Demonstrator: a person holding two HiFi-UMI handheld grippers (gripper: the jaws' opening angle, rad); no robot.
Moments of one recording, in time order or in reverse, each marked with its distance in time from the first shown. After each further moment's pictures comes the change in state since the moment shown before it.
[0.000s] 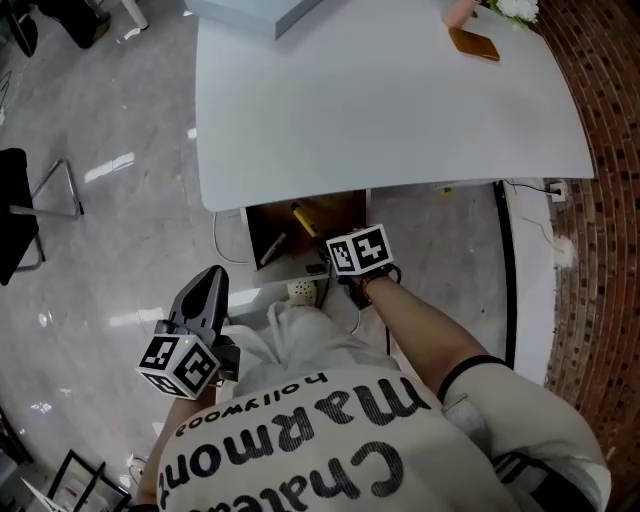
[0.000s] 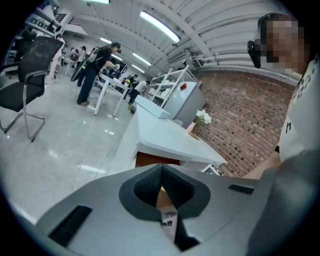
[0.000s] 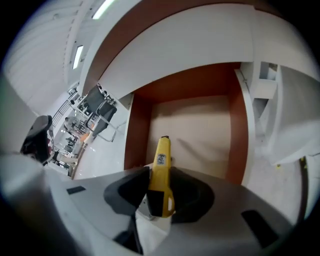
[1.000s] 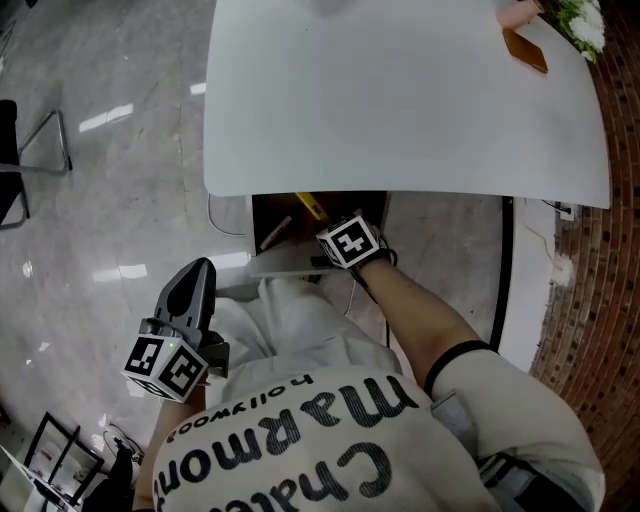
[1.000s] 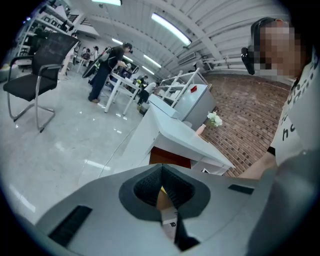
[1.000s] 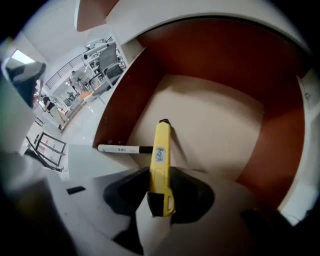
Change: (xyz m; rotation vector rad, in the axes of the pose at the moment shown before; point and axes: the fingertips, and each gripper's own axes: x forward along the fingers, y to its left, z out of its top) left arm 0.006 0.053 -0.024 -0.080 -0.010 0.084; right arm 0.081 -0.029 -0.012 -0.390 0.175 -0.109
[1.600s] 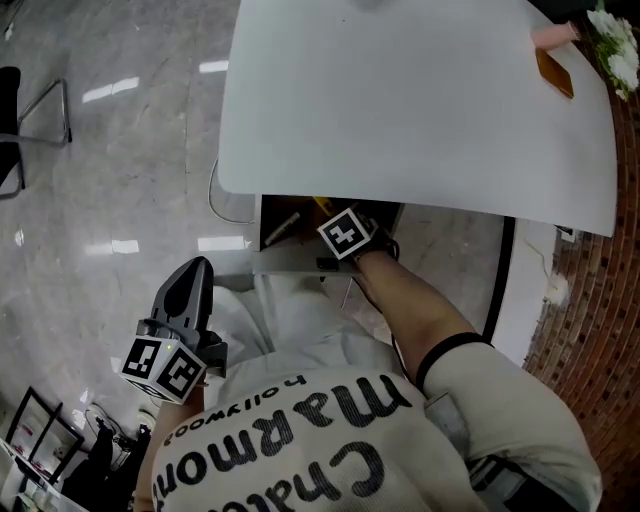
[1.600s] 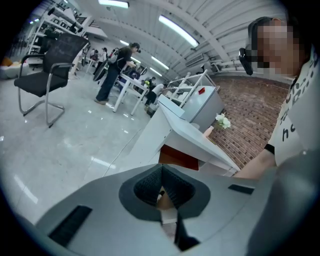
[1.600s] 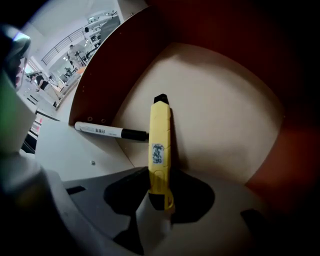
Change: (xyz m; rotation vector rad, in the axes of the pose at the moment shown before) left arm -0.004 0.028 -0.012 -0.055 -0.018 0.067; right arm 0.043 -0.018 -0.024 -0.122 0.226 -0.079
